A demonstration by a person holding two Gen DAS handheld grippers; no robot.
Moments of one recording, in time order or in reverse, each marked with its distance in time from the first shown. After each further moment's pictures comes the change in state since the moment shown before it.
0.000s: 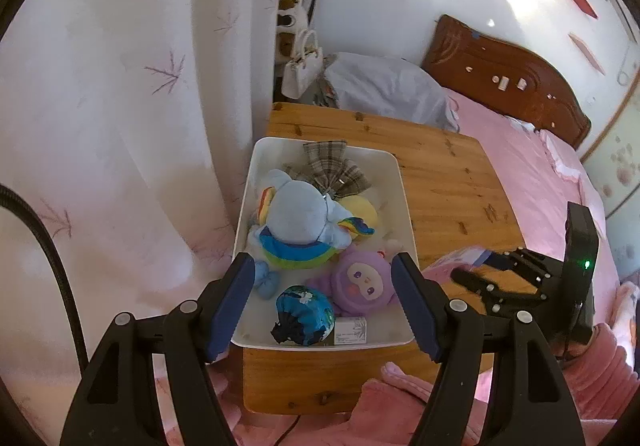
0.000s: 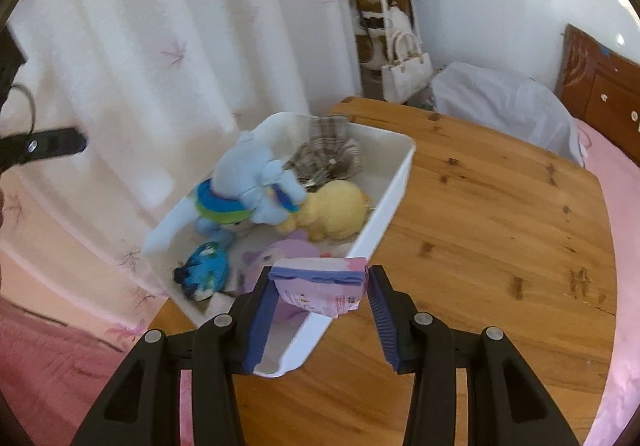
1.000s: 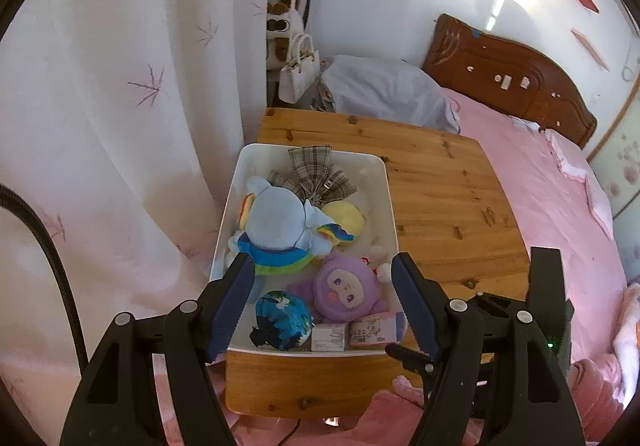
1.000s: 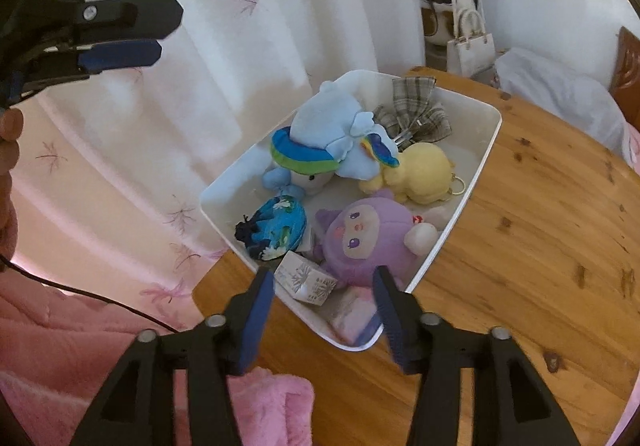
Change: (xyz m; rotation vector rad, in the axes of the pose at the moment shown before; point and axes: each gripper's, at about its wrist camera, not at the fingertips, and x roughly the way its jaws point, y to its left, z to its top) left arm -0.002 -0.040 0.006 -0.020 -0.014 0.055; right arm 0.018 0.047 -0.018 -0.073 0.103 0.161
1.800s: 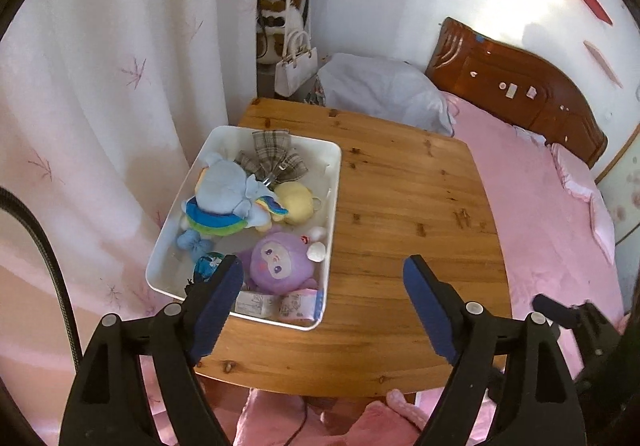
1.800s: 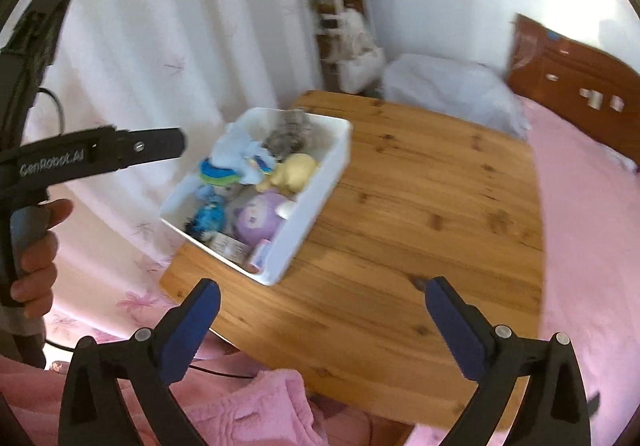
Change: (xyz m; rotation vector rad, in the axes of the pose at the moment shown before) left arm -0.023 -0.103 -0.028 -0.074 -0.010 0.051; right arm -0.162 -0.037 -0.045 0.180 -0.049 -0.300
